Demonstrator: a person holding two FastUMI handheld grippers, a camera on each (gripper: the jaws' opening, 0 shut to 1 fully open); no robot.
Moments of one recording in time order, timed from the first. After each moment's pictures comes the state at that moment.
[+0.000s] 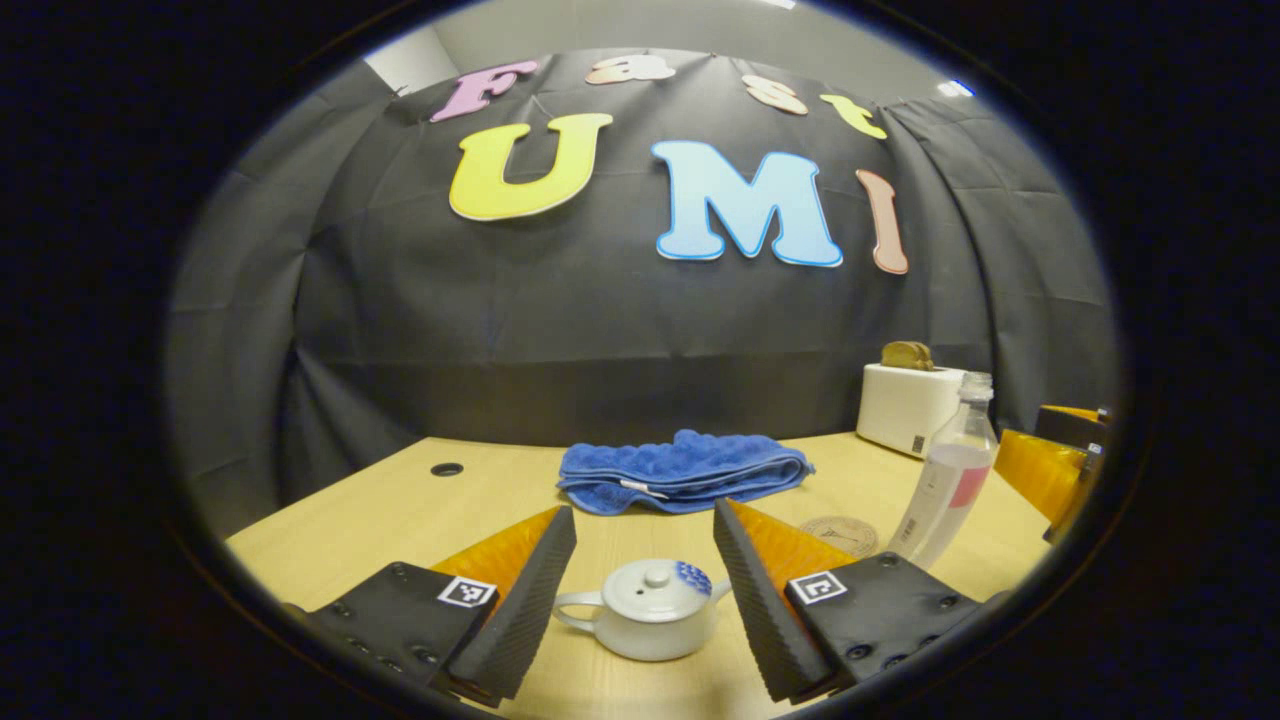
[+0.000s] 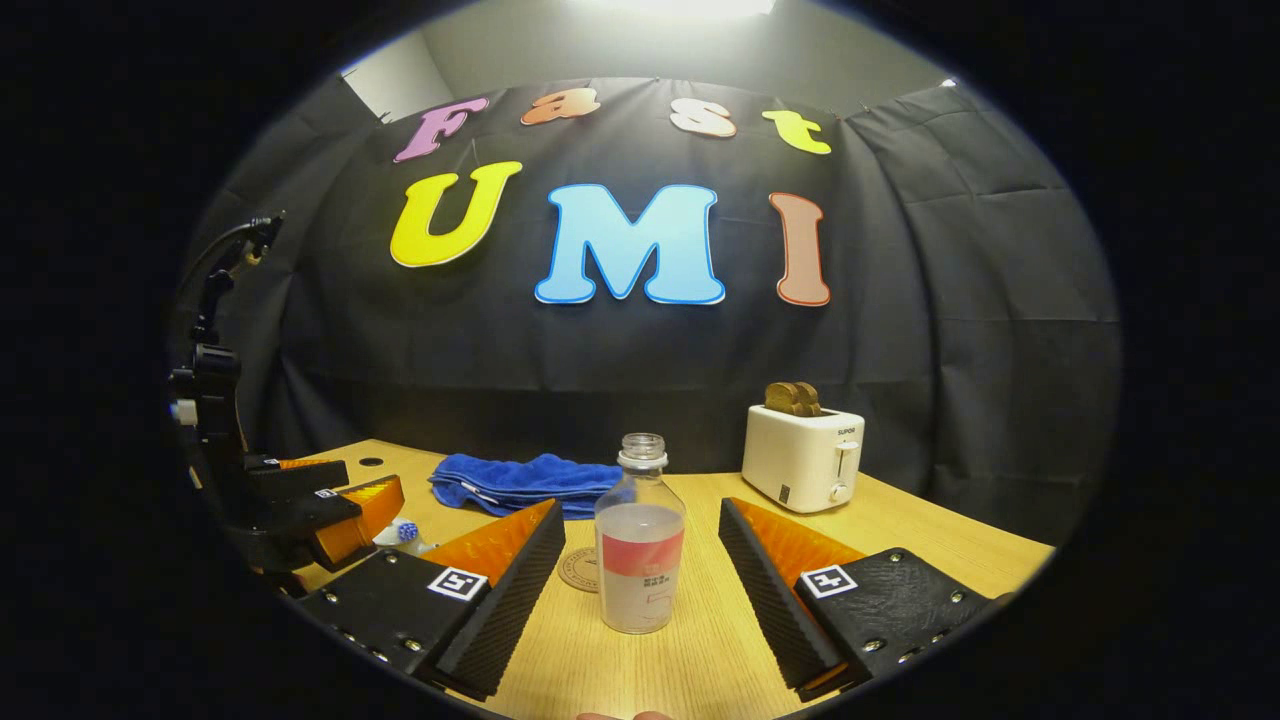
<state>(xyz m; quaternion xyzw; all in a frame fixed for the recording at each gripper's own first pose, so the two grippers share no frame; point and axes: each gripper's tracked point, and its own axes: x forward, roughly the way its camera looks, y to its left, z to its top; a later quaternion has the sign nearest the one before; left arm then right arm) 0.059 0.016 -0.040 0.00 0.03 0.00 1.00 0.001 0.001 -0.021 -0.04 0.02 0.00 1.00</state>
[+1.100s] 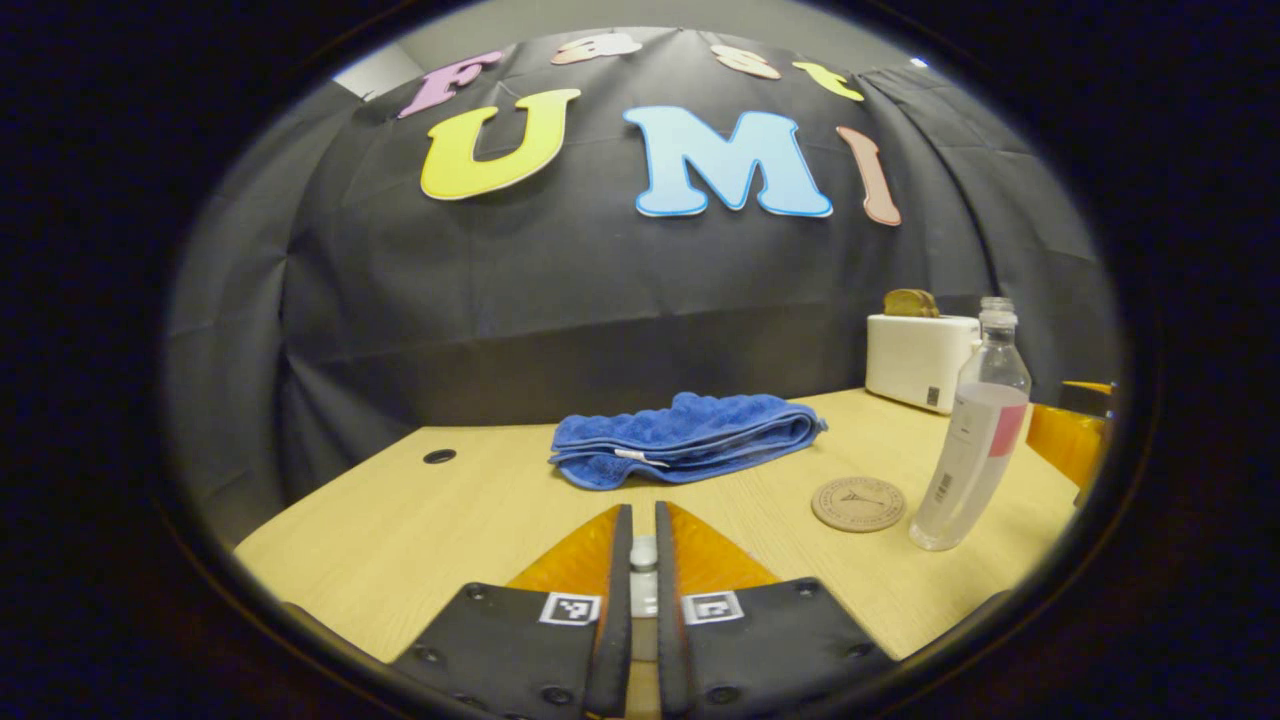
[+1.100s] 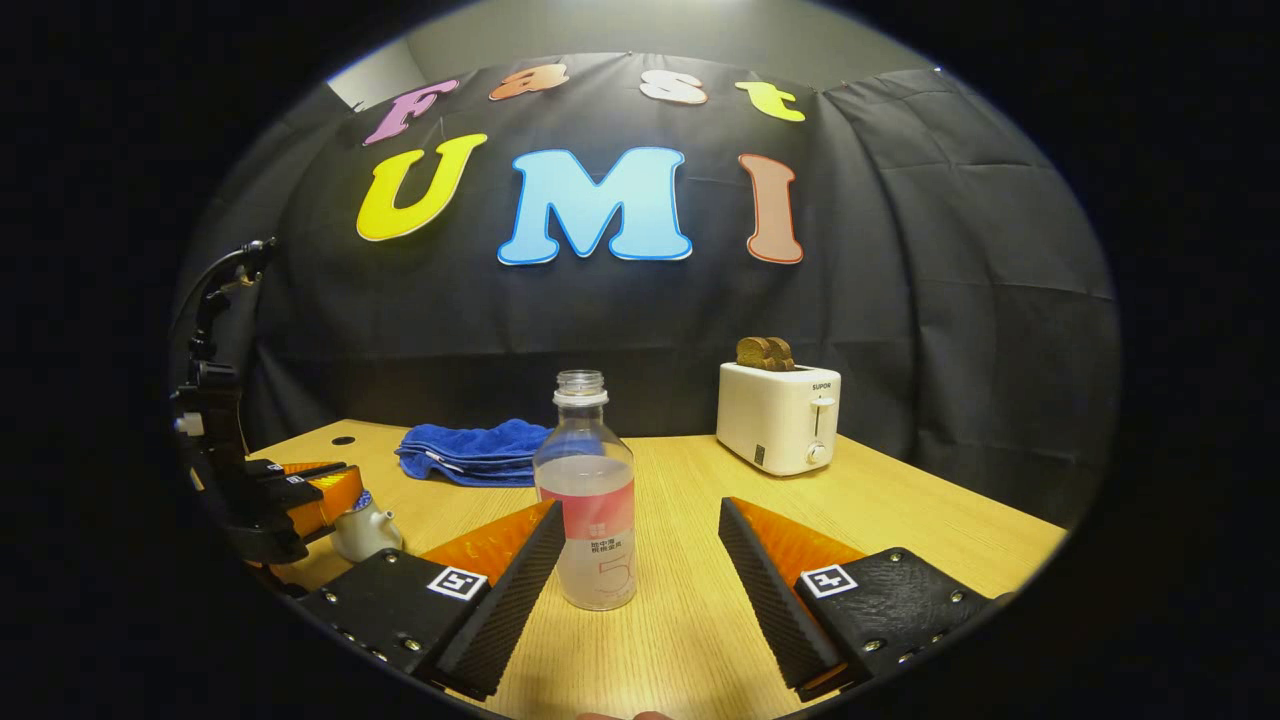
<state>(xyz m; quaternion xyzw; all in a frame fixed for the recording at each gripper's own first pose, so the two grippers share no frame) 0.072 0.006 -0.069 0.04 0.07 0.00 1.00 0.008 -0.027 -0.054 -0.02 0.06 -0.03 1.00</state>
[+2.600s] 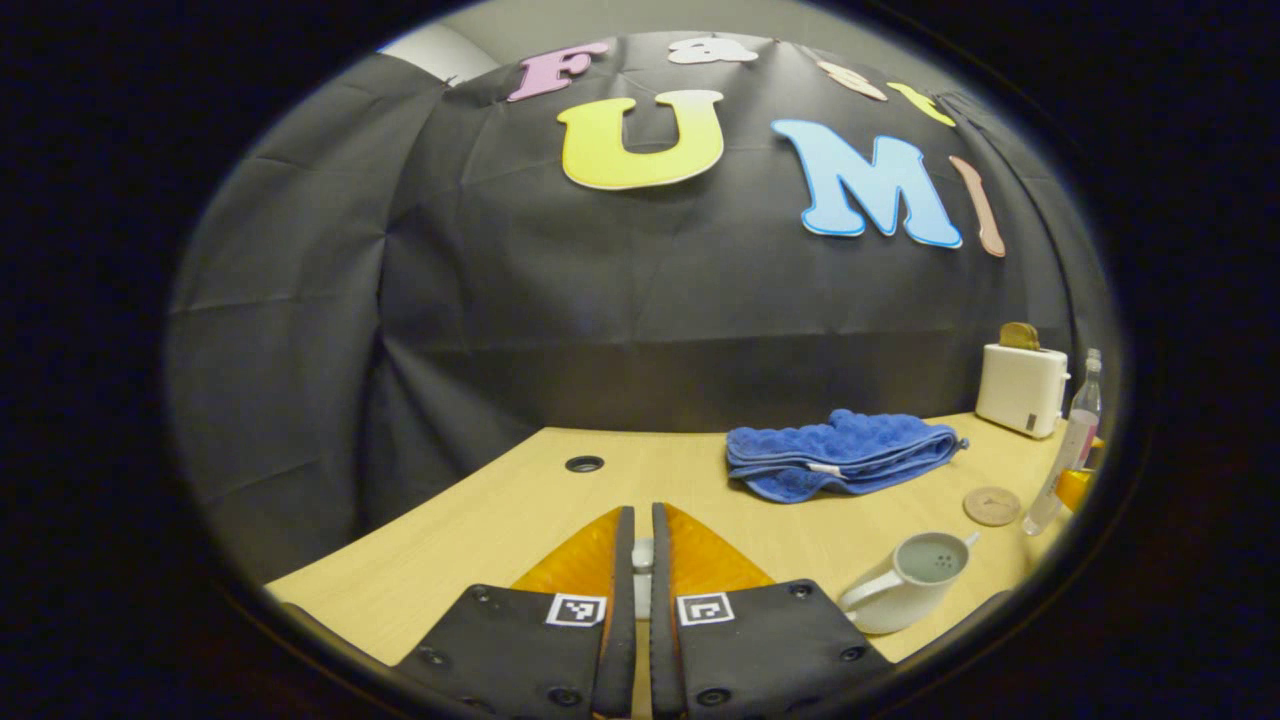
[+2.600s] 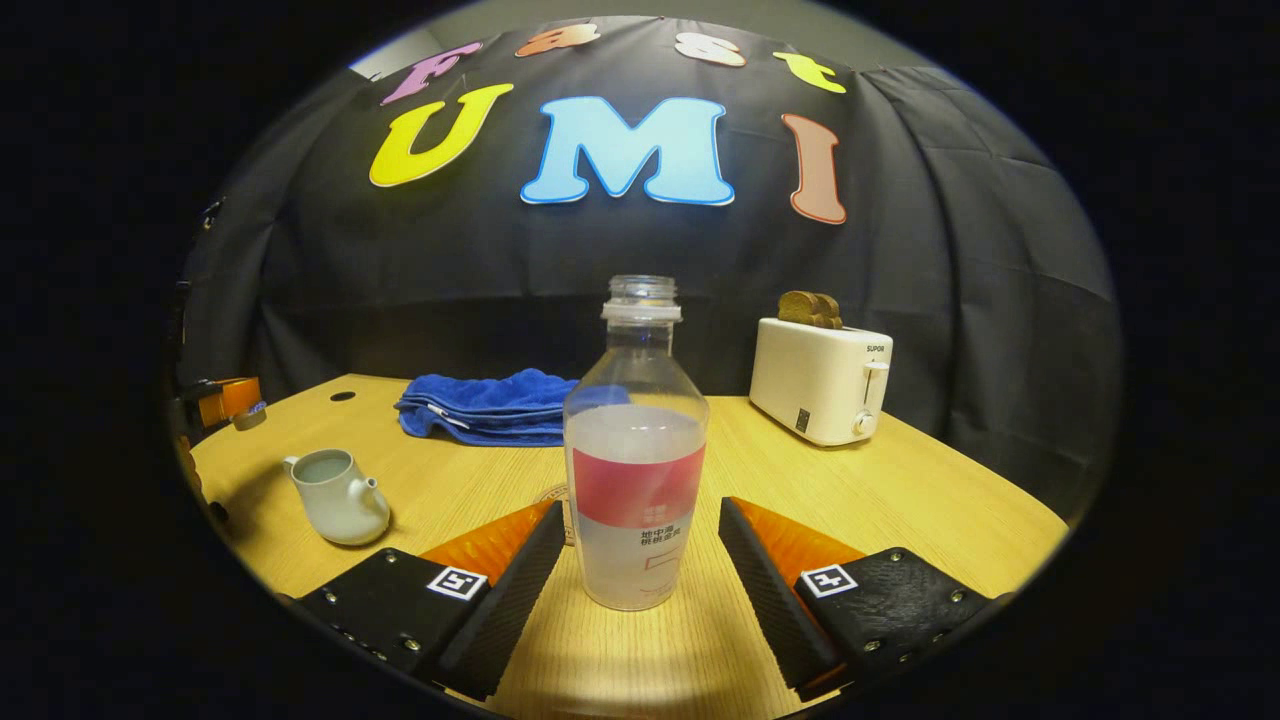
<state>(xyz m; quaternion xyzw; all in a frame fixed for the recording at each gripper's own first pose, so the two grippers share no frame) 0.063 0.198 -0.065 0.01 0.06 0.12 0.99 0.051 0.003 -0.108 -0.05 0.13 -0.01 0.99</state>
